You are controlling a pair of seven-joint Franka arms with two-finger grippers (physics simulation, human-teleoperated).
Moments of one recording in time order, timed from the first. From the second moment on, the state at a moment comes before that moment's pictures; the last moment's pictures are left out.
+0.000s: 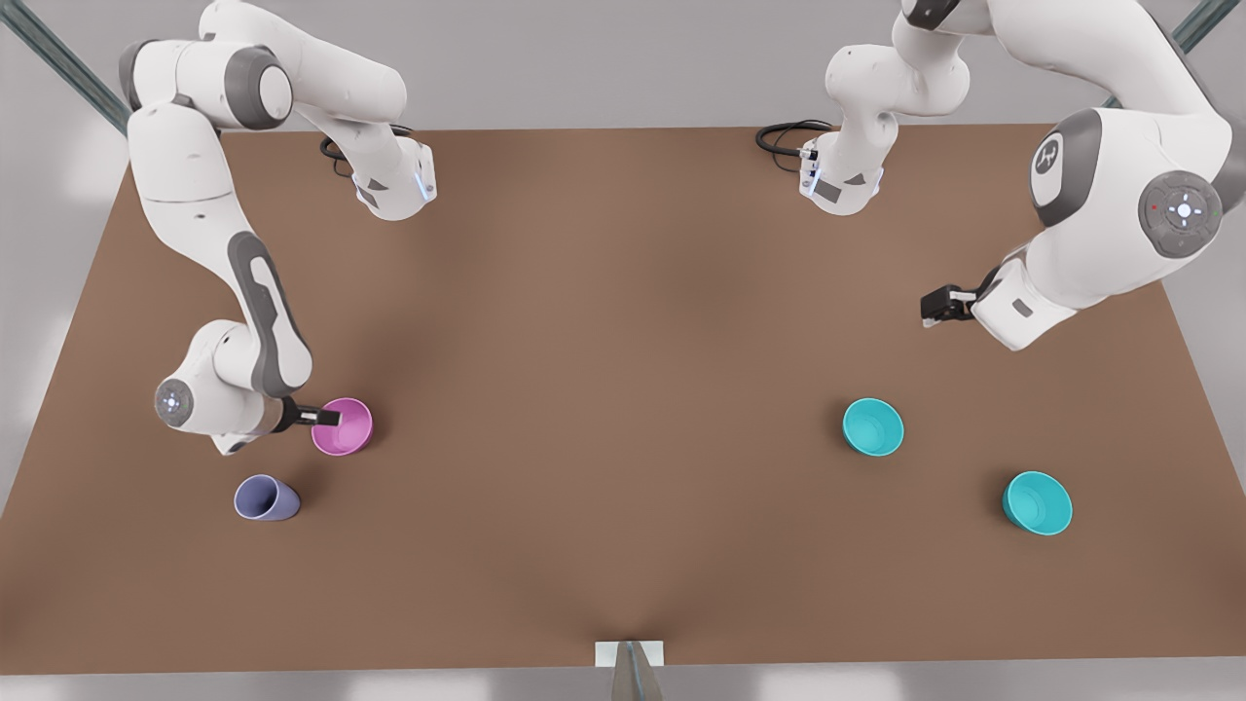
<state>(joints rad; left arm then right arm) -0.20 0.19 0.10 -1.31 -0.06 1.35 -0.04 -0.21 0.54 0.04 -1.94 0.15 2.23 -0.12</state>
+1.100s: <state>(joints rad) -0.20 0.24 0.12 -1.32 -0.06 1.36 -0.05 0.58 1.05 0.03 -1.13 0.55 2.27 0.26</state>
